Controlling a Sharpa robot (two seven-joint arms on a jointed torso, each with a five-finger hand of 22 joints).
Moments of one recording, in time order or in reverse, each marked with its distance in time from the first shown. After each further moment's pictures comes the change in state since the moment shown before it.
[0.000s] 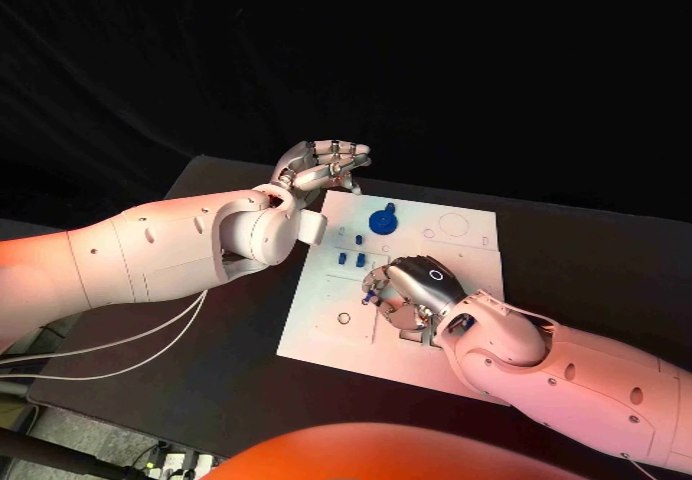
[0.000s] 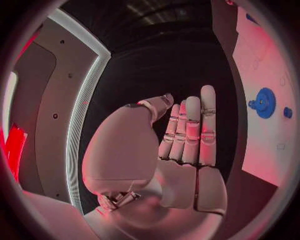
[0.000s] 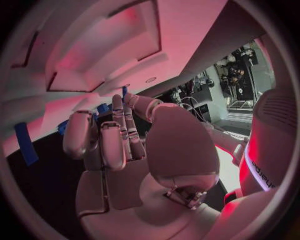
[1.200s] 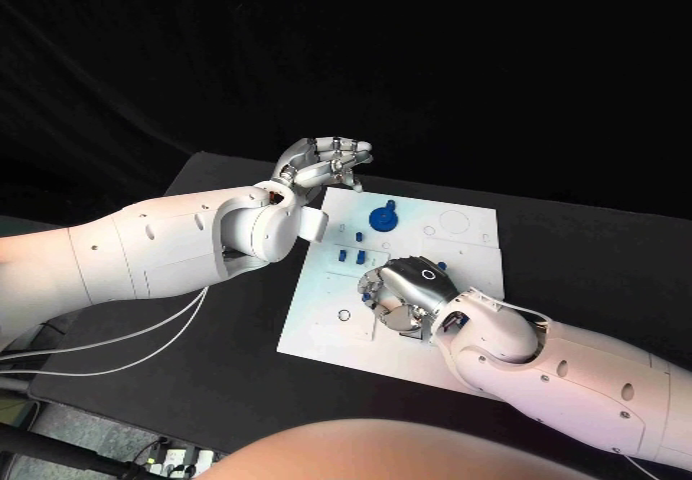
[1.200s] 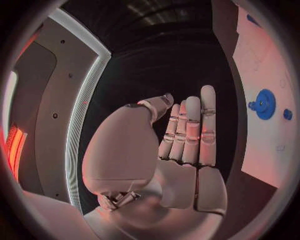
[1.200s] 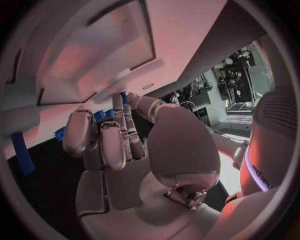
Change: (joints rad) left arm 0.000 0.002 0.000 0.000 0.000 0.003 -0.003; left_hand 0.000 0.000 0.000 0.000 0.000 0.000 0.000 0.006 0.001 -0.004 0.004 0.000 0.000 -0.004 0.004 0.000 -0.001 0.000 0.000 0.000 0.000 0.000; right arm -0.001 0.019 -0.003 -0.010 -0.014 0.053 -0.006; right_hand -0.060 -0.038 -0.036 0.014 0.008 -0.048 0.020 -0.021 -0.007 -0.026 0.021 -0.027 -0.011 -0.002 0.010 0.000 -0.013 0.000 -0.009 0.009 -0.028 0.000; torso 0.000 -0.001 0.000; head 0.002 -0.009
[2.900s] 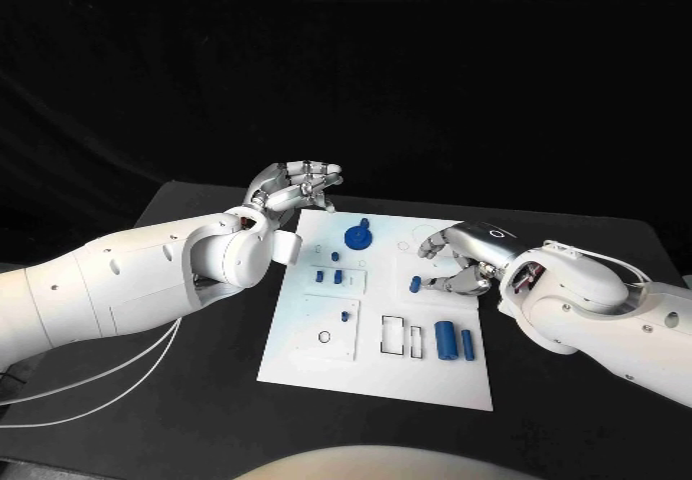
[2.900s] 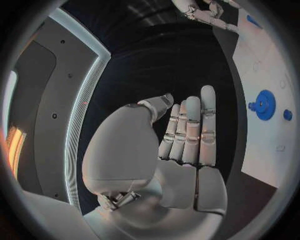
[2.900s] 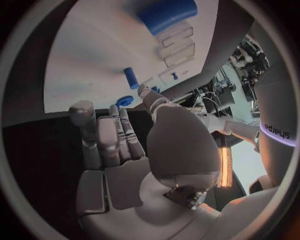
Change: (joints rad) left arm 0.000 -0.006 0.000 -0.005 0.000 0.010 -0.008; left_hand 0.000 0.000 0.000 0.000 0.000 -0.004 0.004 0.004 0.002 -0.007 0.000 0.000 0.001 0.000 0.000 0.000 -0.001 0.000 -0.004 0.004 -0.004 0.000; right arm 0.187 -0.278 0.036 0.098 0.149 0.200 -0.072; right_hand 0.028 -0.001 -0.367 0.078 0.006 -0.136 -0.010 -0.069 -0.033 -0.271 0.041 0.032 -0.049 -0.074 0.044 -0.089 -0.202 0.017 -0.141 0.041 -0.255 -0.076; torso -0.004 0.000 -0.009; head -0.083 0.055
